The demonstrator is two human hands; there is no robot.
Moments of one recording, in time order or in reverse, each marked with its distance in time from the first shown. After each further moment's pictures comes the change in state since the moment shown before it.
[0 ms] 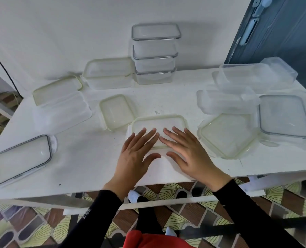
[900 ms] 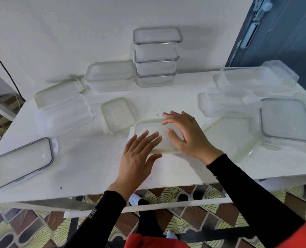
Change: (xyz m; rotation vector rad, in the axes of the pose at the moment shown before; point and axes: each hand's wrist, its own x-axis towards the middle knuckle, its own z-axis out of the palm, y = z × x) left_hand 0.005 0.003 0.001 0.038 0.036 -0.026; right_hand 0.056 0.011 -0.023 0.198 0.064 0.142
